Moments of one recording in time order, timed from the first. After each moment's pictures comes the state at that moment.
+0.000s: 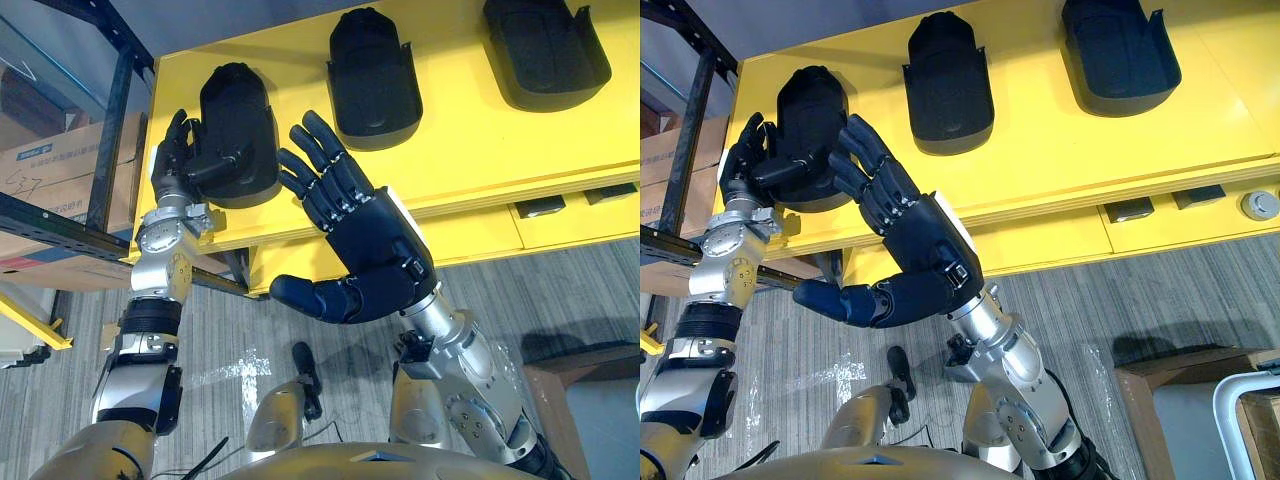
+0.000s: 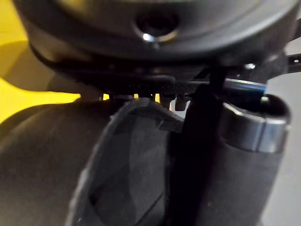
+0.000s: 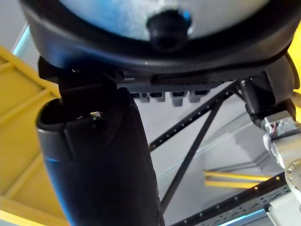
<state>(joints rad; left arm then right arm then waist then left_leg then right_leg) -0.56 0.41 0.10 0.44 -0.47 0.05 0.16 0.07 -0.27 0.46 -0.57 0.57 -0.14 0.29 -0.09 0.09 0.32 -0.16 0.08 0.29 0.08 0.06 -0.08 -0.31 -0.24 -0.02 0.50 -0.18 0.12</state>
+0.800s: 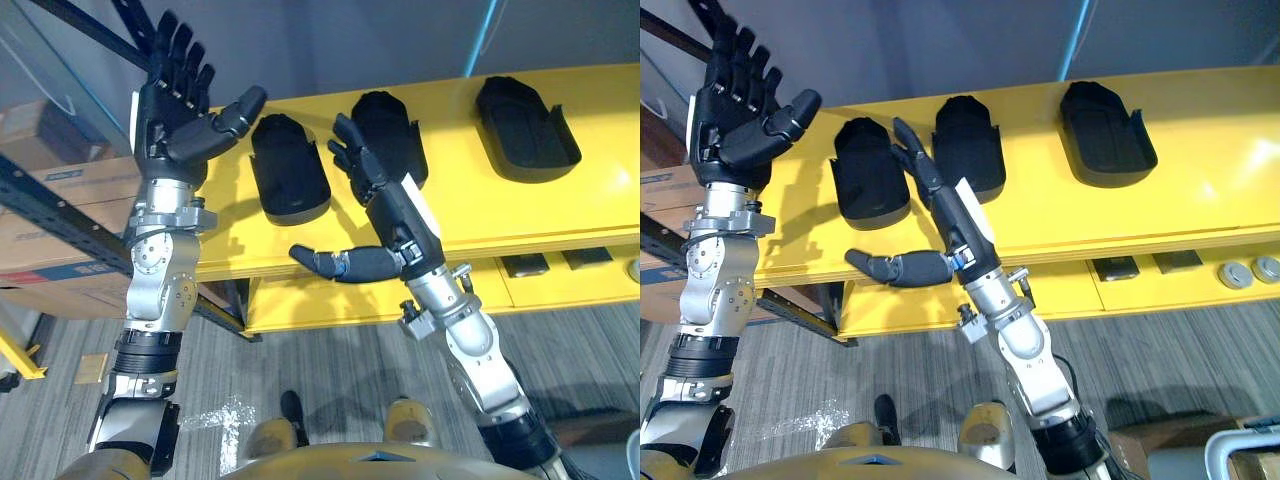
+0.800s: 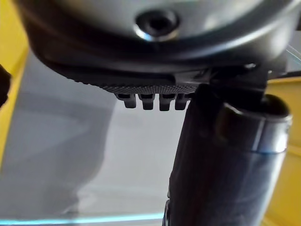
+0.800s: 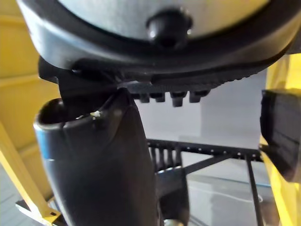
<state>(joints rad) -0.36 0.39 0.05 -0.09 -0.64 -0.20 0.01 -0.06 -0.26 0.30 -0.27 0.09 -0.33 0.13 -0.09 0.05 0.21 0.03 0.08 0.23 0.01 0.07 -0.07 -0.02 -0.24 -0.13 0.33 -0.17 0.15</state>
